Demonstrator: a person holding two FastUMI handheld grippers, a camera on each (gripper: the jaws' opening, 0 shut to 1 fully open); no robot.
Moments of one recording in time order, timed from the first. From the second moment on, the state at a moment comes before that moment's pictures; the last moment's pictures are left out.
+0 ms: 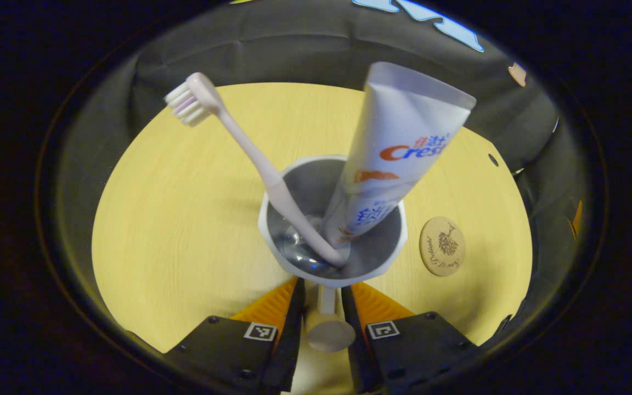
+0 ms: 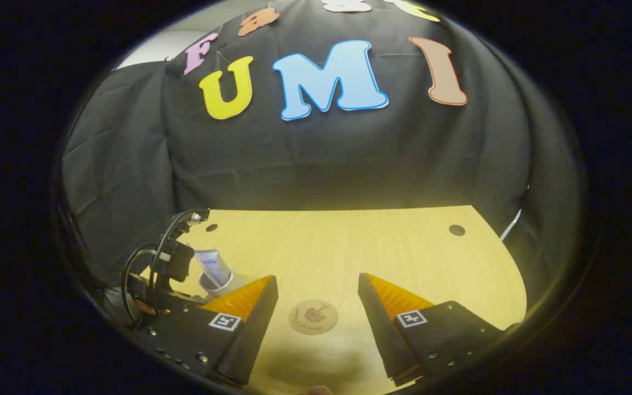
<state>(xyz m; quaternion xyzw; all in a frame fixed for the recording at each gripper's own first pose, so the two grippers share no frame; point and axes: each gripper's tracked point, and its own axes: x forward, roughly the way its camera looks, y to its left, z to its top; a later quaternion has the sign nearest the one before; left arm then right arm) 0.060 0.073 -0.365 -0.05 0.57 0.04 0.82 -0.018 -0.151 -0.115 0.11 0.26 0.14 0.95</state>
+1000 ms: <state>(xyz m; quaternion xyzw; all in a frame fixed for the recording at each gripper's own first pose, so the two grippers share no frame) 0.072 0.014 -0.349 0.04 0.51 -0.02 0.86 -0.030 -0.187 -0.121 0.14 0.27 0.11 0.95</state>
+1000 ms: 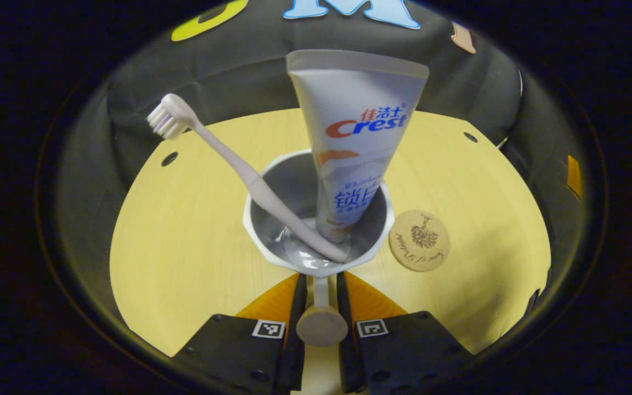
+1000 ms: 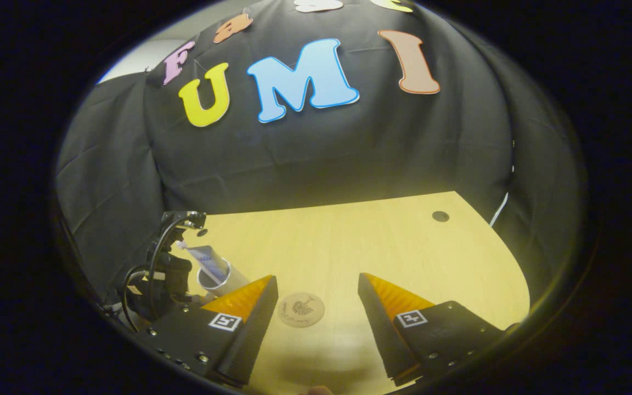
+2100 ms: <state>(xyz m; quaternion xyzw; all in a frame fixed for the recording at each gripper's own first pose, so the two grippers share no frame) 0.073 -0.114 -0.384 0.04 0.53 -0.09 0.84 -0.012 -0.254 -0.133 0.16 0.28 0.07 0.94</state>
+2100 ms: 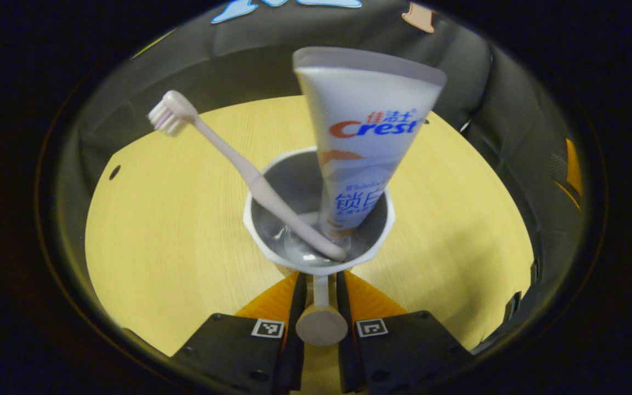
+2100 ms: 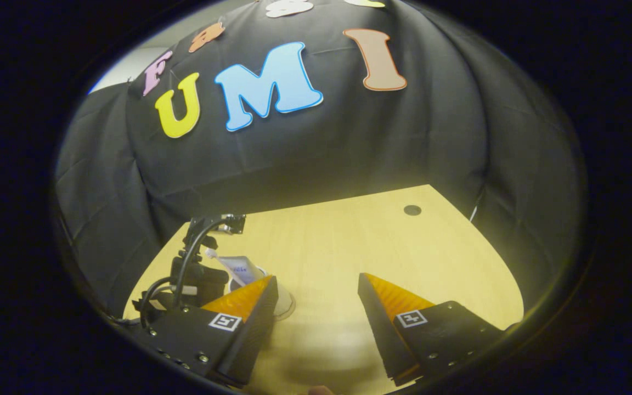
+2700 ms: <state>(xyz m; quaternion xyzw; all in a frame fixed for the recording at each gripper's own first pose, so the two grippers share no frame) 0.069 -0.126 -0.371 0.01 0.52 -0.10 0.85 0.010 -0.255 -0.134 0.14 0.27 0.08 0.95</state>
